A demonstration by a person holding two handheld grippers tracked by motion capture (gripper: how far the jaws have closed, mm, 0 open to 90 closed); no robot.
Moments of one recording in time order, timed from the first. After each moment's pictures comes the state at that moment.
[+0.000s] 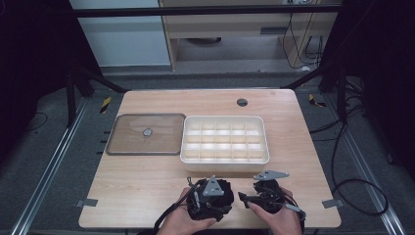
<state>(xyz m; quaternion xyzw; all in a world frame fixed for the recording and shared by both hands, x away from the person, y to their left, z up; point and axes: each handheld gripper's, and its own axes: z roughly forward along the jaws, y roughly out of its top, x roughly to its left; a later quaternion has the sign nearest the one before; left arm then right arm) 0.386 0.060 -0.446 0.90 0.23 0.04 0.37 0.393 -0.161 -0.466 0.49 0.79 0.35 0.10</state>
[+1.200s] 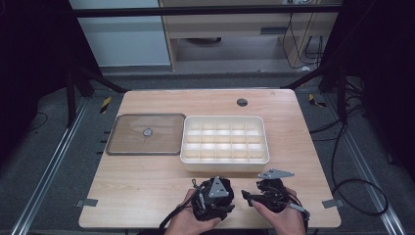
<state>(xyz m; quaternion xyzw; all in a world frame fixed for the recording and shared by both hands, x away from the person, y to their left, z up) 0.382 0.050 -0.451 0.90 0.24 0.05 0.37 0.393 -0.170 -0.460 0.49 0.79 0.36 0.11</state>
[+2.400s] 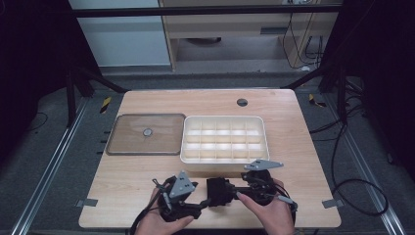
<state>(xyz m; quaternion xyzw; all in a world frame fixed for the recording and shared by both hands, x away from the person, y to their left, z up) 0.372 0.134 -0.407 0.86 0.30 0.12 0.40 0.399 -0.126 -0.415 0.46 0.79 0.40 0.10</state>
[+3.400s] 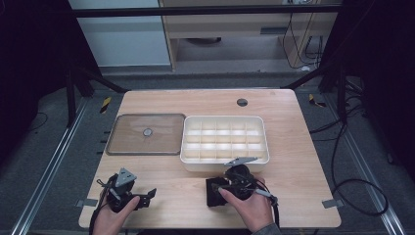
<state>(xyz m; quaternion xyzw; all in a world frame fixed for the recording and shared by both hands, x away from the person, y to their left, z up) 0.403 0.269 -0.472 0.80 0.46 0.18 0.34 0.417 -0.086 -0.431 0.48 0.80 0.34 0.07</state>
